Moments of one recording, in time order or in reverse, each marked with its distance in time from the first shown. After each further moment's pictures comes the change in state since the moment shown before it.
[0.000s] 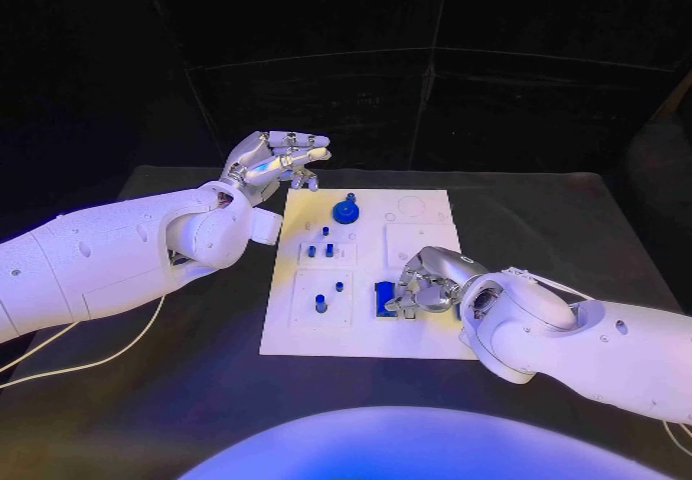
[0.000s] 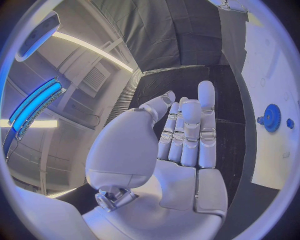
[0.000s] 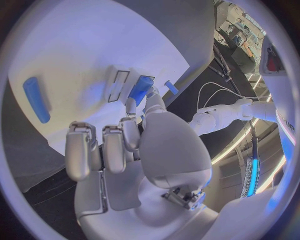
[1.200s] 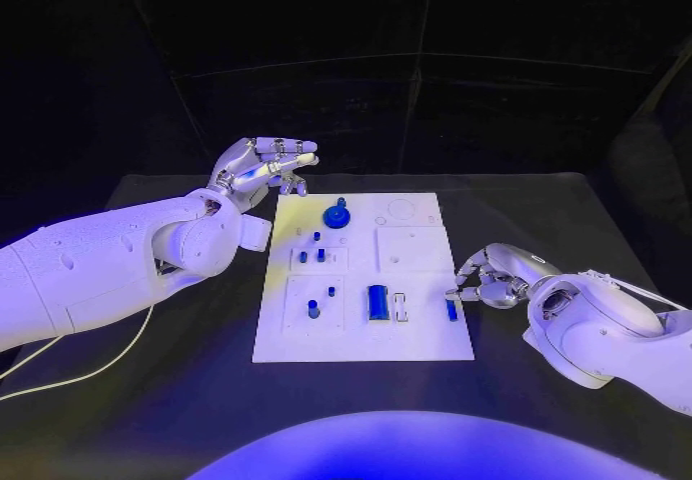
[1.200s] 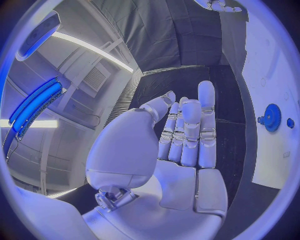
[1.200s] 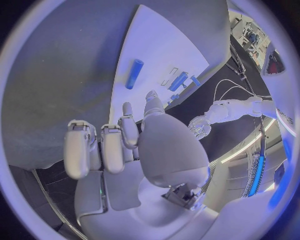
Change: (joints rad) left arm 0.000 -0.007 0.000 0.004 0.000 0.000 0.000; left_hand 0.005 0.005 0.000 0.000 0.000 0.000 0.000 0.000 0.000 0.000 0.000 0.004 0.000 0.000 0.000 0.000 0.000 0.000 0.000 0.000 0.000 -0.001; right arm 0.000 -0.273 0.000 0.056 -0.007 -0.038 0.039; right_hand -0.014 0.049 -0.049 0.013 0.077 -0.064 0.048 -0.163 -0.093 -0.018 0.032 -0.032 0.019 -0.002 0.023 -0.011 0.001 0.000 -0.010 0.026 -0.013 0.000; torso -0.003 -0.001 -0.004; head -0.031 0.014
